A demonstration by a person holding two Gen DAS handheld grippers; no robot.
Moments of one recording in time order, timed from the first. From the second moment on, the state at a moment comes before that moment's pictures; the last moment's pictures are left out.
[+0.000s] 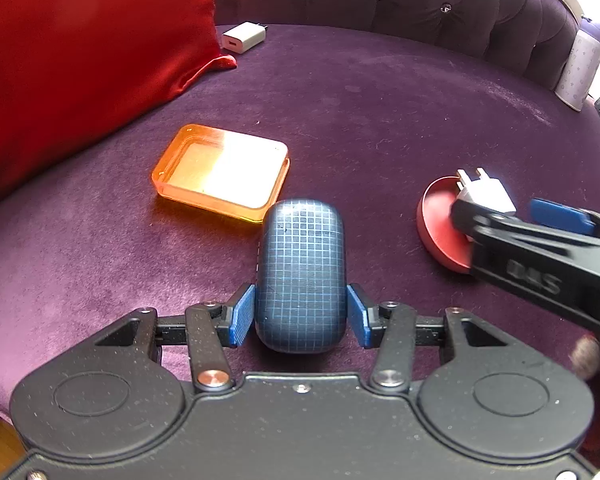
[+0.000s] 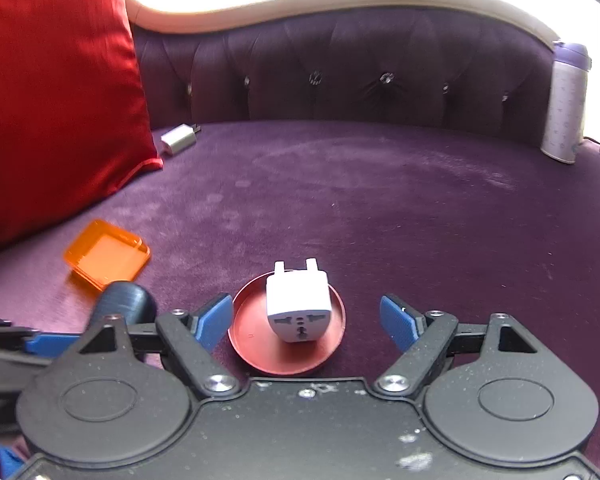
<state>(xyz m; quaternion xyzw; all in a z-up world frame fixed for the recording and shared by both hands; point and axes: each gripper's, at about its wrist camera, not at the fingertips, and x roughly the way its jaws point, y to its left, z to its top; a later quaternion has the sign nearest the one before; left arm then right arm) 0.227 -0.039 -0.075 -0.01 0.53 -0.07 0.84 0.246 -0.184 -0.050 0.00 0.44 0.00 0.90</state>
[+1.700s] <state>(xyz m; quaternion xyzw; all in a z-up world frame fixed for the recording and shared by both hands) 0.107 -0.013 -0.016 -0.03 0.49 -0.06 0.87 0.077 -0.214 0.047 0.11 0.41 0.01 0.91</state>
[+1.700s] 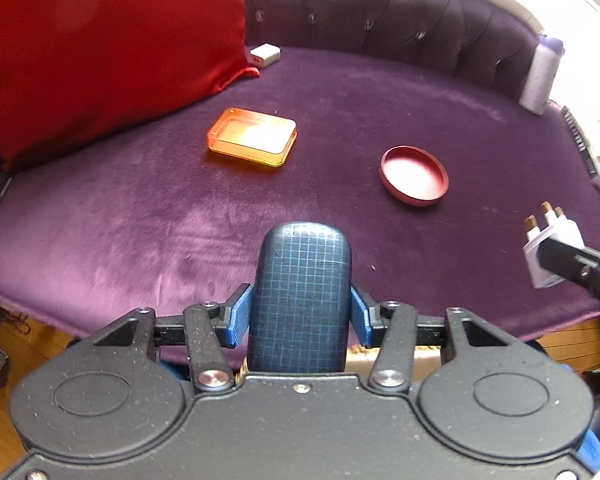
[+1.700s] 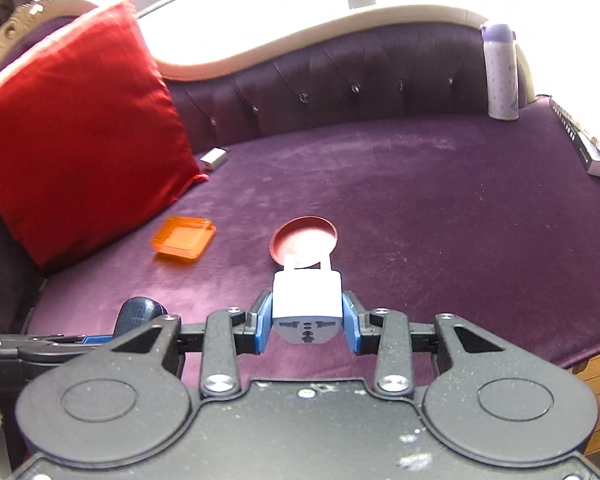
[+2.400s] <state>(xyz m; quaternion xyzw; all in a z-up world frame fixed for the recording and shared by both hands) -0.028 -0.009 -0.009 -0.03 0.47 -0.08 0.88 -0.095 -0.162 0.050 0.07 0.41 0.01 0.91</state>
